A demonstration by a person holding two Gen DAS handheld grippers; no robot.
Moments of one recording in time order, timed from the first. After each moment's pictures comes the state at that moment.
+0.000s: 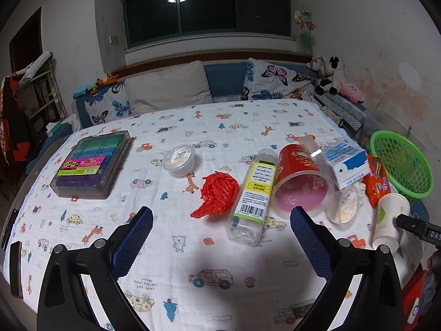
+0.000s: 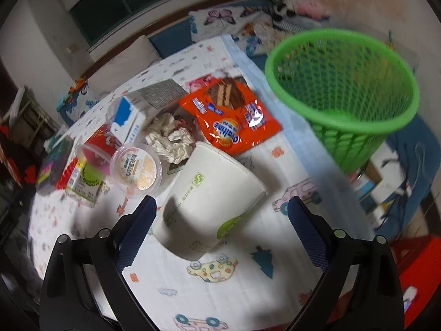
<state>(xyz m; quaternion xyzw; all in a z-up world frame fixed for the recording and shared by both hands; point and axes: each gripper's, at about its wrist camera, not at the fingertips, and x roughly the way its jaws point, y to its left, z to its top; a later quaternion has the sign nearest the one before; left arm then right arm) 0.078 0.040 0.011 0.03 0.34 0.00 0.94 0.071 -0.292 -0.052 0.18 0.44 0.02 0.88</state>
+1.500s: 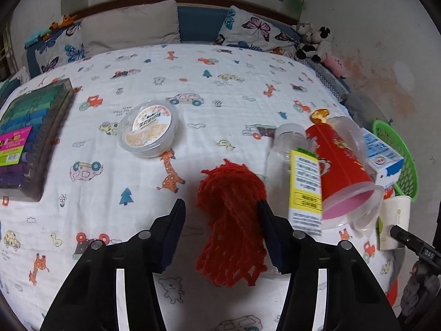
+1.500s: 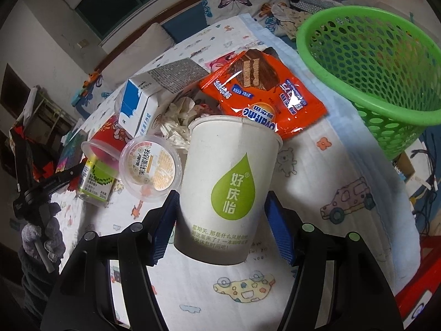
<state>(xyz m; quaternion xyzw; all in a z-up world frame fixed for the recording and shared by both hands) 0.202 0.096 -0.060 -0.06 0.48 -0.11 0.87 0.098 -0.278 -0.068 0.20 0.47 0.08 0.86</state>
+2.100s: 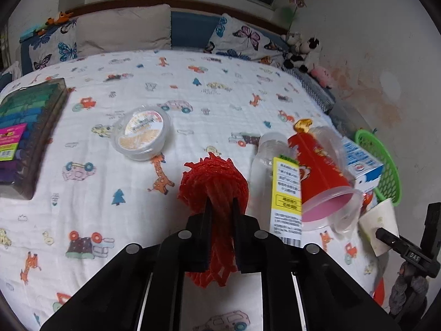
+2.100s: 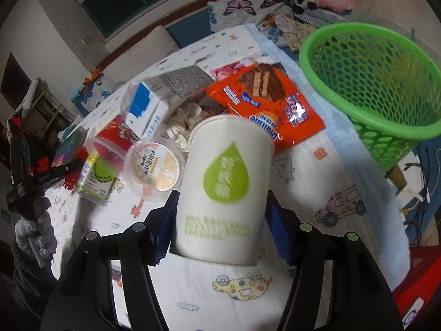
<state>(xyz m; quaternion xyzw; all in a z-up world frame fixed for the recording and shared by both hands) 0.188 0.105 -0.044 -0.09 0.45 -0.15 0.88 0.090 -0.274 -0.055 0.17 0.45 0.08 0.88</state>
